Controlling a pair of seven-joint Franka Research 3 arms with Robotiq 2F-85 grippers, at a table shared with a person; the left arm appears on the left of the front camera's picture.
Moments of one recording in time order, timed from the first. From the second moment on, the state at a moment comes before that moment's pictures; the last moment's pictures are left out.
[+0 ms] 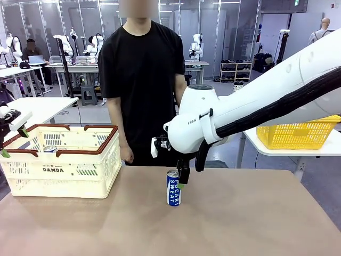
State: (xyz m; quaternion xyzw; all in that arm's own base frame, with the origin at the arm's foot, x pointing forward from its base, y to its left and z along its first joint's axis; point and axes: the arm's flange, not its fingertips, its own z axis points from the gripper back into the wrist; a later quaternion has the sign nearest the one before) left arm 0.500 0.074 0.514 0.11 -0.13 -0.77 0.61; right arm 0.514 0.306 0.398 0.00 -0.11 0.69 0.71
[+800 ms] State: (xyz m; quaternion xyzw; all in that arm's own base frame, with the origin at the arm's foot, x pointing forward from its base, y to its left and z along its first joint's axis) left arm 0.500 0.074 0.514 0.11 -0.13 -0.77 0.62; right arm 0.451 0.190 0.467 -0.04 -0.12 0.61 0.78
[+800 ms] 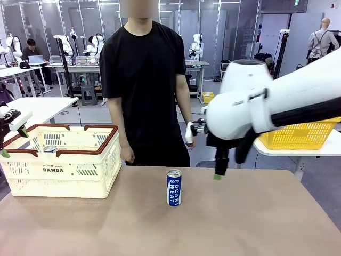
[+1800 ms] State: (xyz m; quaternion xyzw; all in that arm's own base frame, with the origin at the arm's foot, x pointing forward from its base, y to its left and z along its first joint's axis) left arm 0.500 0.074 0.514 0.11 -0.13 -0.77 0.62; right arm 0.374 0.082 0.488 -0.02 -0.17 0.54 0.82
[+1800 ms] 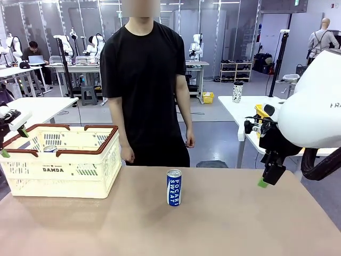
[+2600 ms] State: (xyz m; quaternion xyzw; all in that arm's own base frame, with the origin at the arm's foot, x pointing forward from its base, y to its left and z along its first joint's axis) left arm 0.483 -0.049 0.547 0.07 -0.17 -0.81 0.55; right arm 0.373 0.084 0.488 -0.02 -0.17 0.55 0.82
